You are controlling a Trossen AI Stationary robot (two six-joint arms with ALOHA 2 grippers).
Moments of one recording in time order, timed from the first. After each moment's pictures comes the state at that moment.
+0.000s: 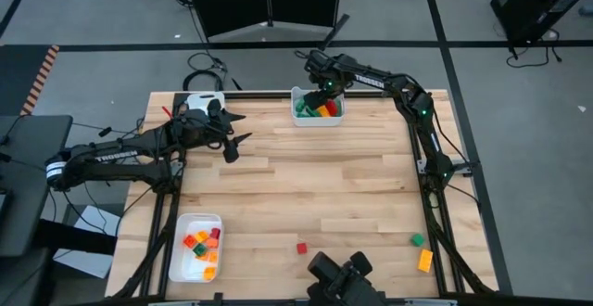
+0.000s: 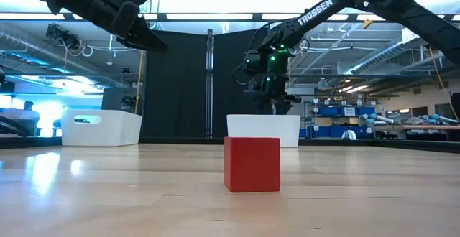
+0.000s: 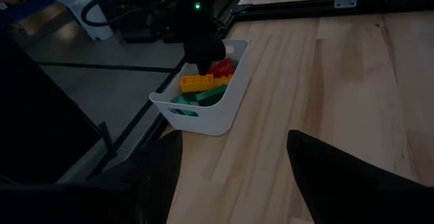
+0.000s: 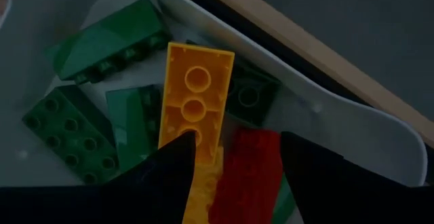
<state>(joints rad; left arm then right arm) 0.34 0.81 0.57 -0.10 -0.14 0.20 -0.69 2.22 1.89 -1.02 0.08 0.31</state>
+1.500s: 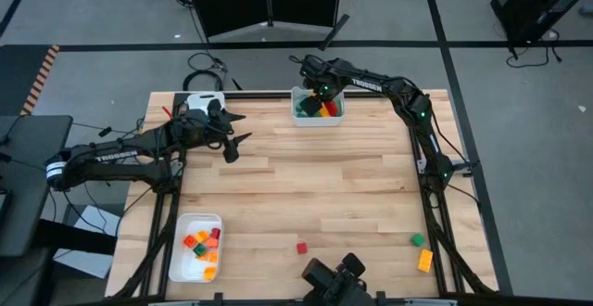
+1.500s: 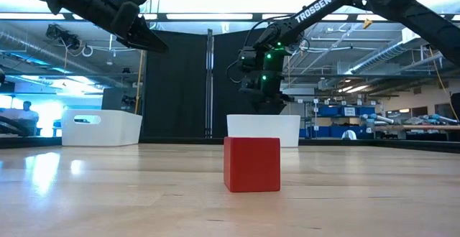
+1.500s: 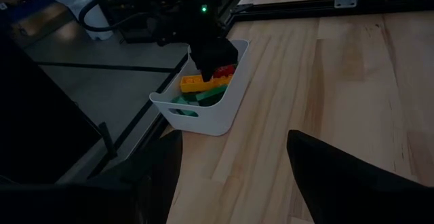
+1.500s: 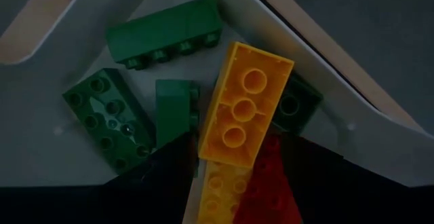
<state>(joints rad) 0.34 0.81 0.57 -0.10 -0.14 0.20 -0.64 2.22 1.89 -1.00 0.07 0.21</state>
